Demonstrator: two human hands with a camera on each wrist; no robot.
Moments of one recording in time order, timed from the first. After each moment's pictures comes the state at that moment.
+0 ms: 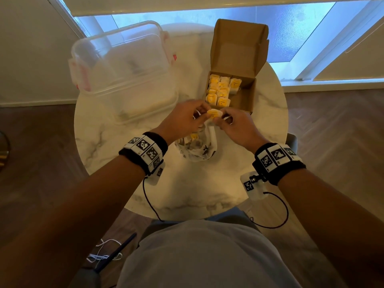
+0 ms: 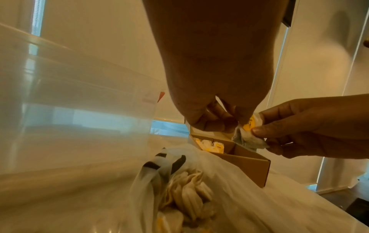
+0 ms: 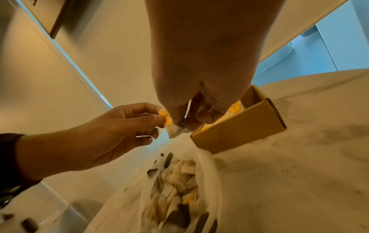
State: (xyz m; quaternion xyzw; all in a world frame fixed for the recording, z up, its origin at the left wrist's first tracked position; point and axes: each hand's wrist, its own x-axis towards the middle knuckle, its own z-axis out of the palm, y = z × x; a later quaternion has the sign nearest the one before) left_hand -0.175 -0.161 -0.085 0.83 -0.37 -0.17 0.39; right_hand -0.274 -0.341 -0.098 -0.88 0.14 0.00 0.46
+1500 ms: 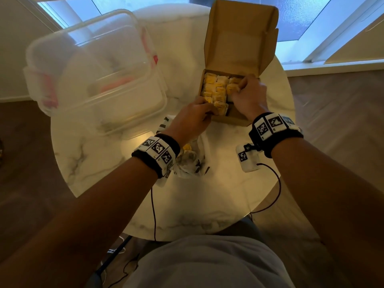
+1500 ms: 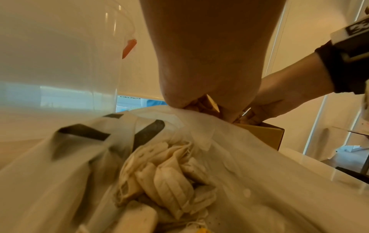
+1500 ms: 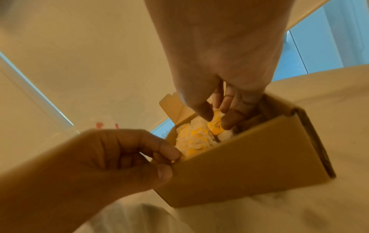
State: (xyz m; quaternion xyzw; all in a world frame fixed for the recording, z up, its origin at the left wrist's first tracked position) left_hand -0.137 -0.229 -0.147 0.85 -0.40 -0.16 0.31; right_hand -0.171 -0.422 -0.130 -0.86 0.36 -0.01 0.36
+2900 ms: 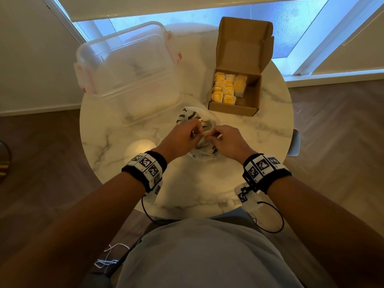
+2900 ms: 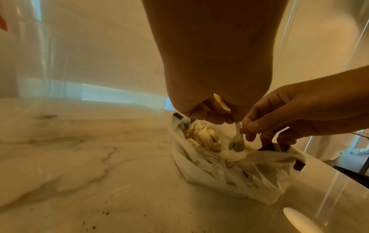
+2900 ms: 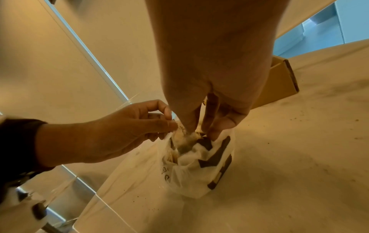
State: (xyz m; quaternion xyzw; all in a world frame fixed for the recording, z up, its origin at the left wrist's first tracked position) left_hand -0.196 -0.110 -0.130 0.83 -0.37 -0.21 0.36; right_hand -0.288 -0.284 -0.133 -0.90 0.16 0.08 0.40
